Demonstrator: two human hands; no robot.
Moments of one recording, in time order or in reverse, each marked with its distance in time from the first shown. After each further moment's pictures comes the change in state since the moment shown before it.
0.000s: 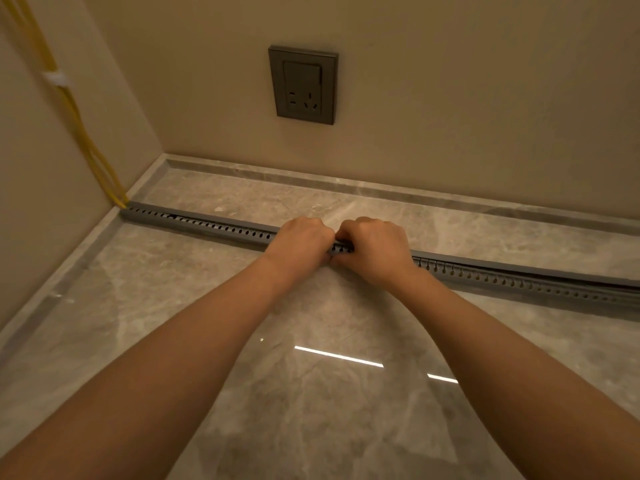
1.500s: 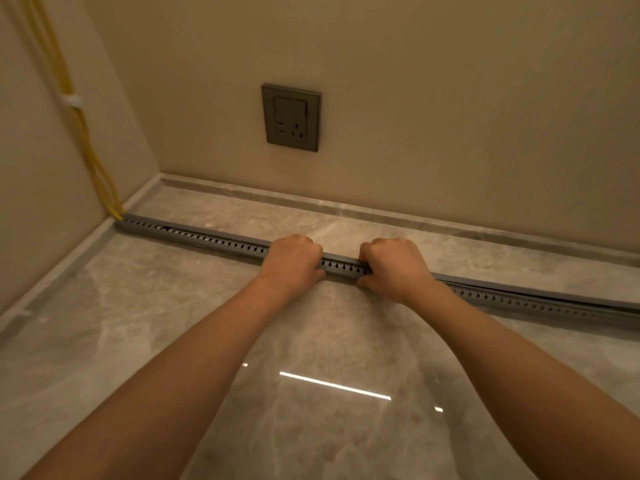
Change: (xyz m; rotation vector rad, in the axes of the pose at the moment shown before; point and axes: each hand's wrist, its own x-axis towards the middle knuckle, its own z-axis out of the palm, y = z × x) left_hand -0.001 0.019 0.008 -0.104 0.162 -0.116; right_hand -0.024 0.036 -0.035 -0.342 -0.160 -0.063
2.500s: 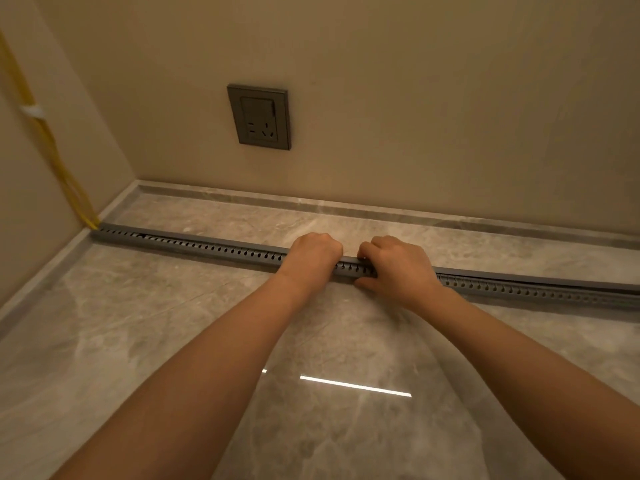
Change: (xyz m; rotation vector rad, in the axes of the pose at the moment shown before) left_hand 0.020 0.054 -0.018 0.059 -0.107 0.110; right_hand -0.032 0.031 0.018 0.127 0.140 0.020
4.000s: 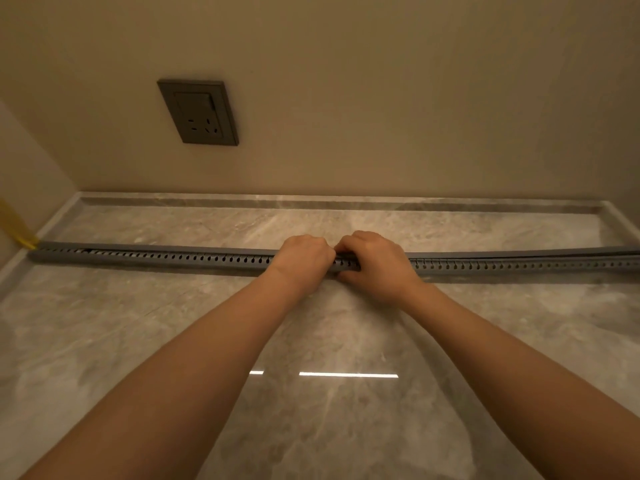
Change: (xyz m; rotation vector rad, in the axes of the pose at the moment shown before) left_hand 0.022 0.038 0.002 0.227 -0.098 0.183; right_hand -0.022 0.019 0.007 0.327 0.064 0.136
